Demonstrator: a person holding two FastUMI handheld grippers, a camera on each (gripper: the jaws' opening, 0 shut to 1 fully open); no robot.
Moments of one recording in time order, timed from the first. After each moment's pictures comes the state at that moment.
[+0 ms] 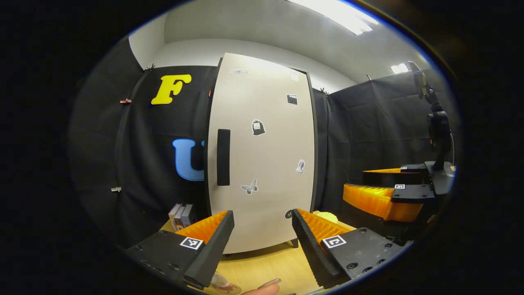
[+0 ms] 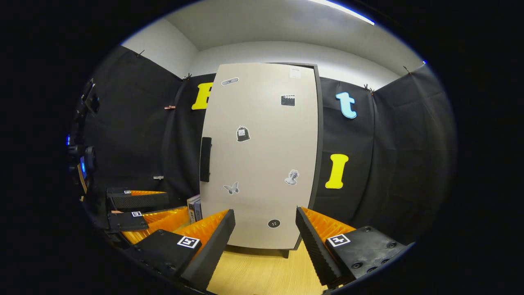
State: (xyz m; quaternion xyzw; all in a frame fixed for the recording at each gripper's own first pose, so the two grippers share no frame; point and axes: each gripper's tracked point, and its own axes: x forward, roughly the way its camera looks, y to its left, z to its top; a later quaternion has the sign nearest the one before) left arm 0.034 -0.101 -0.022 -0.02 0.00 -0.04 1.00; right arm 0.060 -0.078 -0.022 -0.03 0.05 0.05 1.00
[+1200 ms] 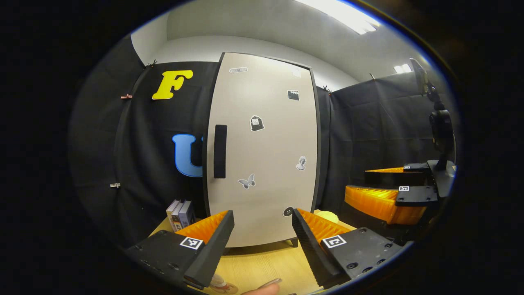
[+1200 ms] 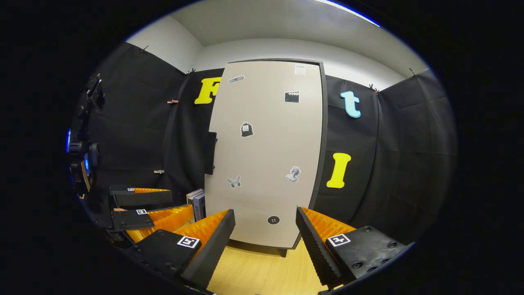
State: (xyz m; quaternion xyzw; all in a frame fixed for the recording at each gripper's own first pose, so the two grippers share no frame) left arm 0.048 -0.102 -0.029 -0.03 0.00 -0.04 1.00; right arm 0.068 -0.077 -0.027 -0.04 0.06 0.06 1.00
